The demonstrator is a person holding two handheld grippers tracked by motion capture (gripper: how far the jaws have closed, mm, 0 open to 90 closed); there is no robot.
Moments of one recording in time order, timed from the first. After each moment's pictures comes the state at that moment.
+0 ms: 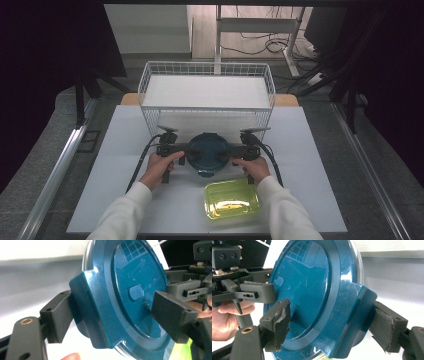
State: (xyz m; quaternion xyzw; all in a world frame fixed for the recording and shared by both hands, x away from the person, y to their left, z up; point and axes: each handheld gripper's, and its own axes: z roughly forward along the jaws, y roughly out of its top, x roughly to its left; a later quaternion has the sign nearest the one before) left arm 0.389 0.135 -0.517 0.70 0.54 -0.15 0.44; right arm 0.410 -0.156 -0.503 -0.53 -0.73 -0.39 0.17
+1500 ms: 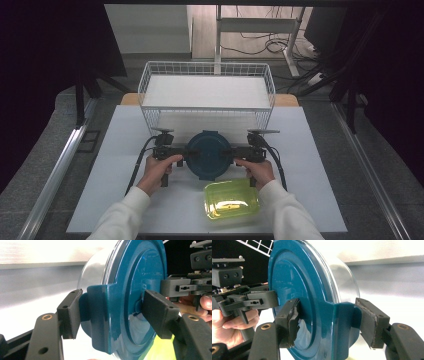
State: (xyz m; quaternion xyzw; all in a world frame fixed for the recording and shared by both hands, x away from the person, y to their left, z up) left arm 0.364 0.138 -0.494 0.69 0.54 -0.11 0.47; right arm 0.390 -0.168 -0.483 -0.55 -0.70 -0.43 0.15
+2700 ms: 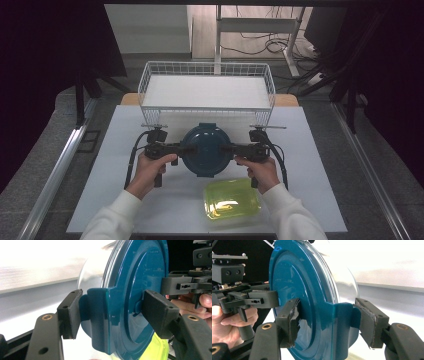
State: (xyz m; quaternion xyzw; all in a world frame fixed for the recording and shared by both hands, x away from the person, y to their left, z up) left arm 0.335 0.144 -0.443 0.69 0.51 -0.06 0.51; right arm 0.361 -0.162 -0.432 -0.50 -0.71 -0.48 0.09
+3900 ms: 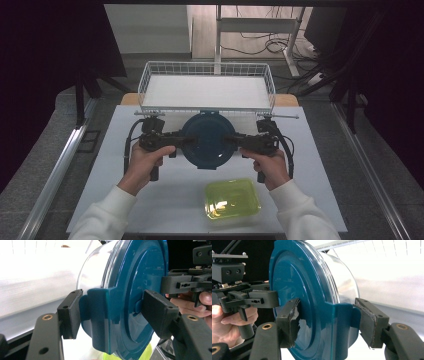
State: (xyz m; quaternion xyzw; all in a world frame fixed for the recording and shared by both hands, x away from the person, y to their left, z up) left arm 0.322 0.141 -0.377 0.70 0.48 -0.02 0.52; right arm 0.346 -0.166 -0.371 -0.47 -0.71 -0.51 0.06
